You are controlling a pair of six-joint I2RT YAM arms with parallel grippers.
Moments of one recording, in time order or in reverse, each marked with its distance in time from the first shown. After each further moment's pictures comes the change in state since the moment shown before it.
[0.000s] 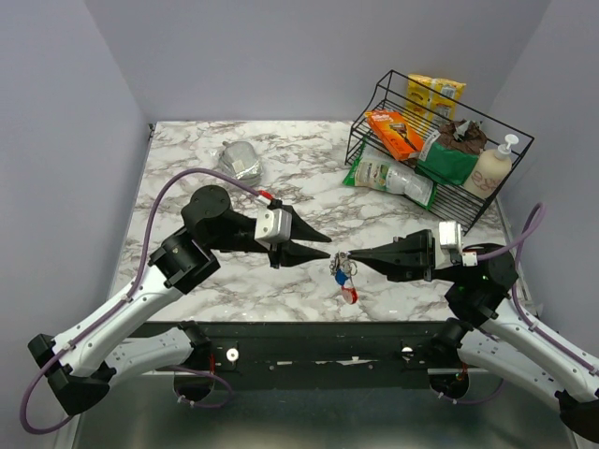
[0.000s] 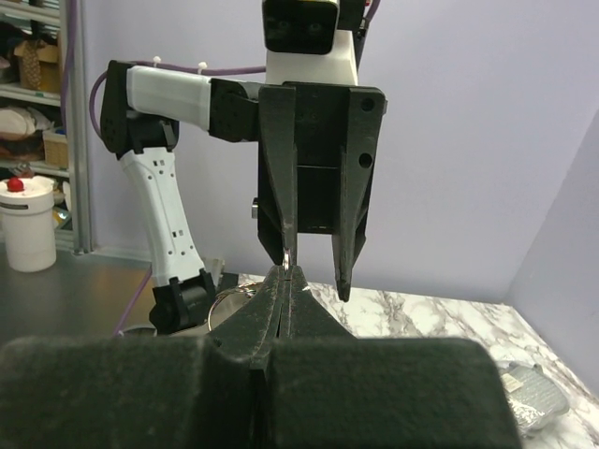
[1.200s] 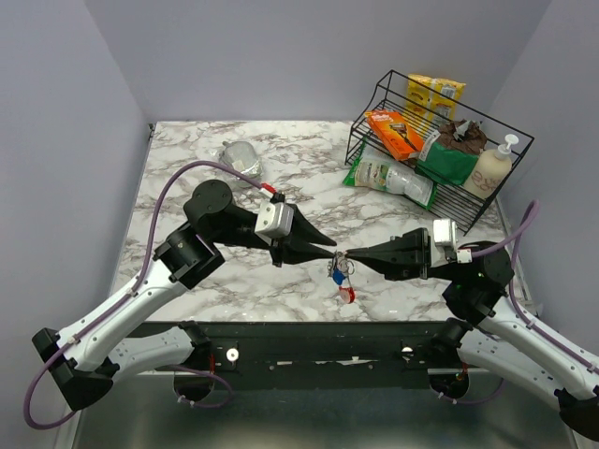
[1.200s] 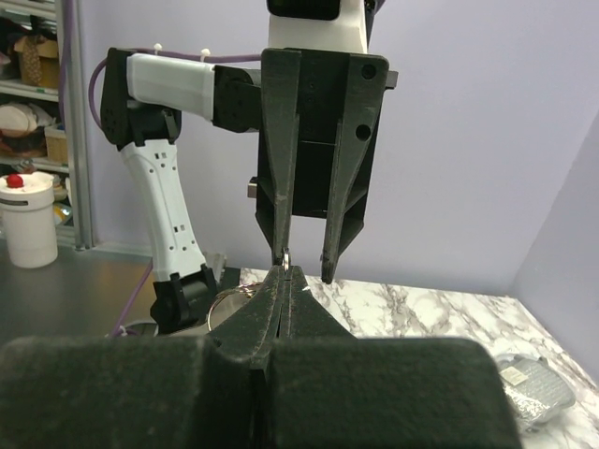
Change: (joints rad) left arm 0.000 0.051 0.039 0.060 0.085 -0.076; right arm 0.000 0.021 0.000 0.000 -0.002 0.000
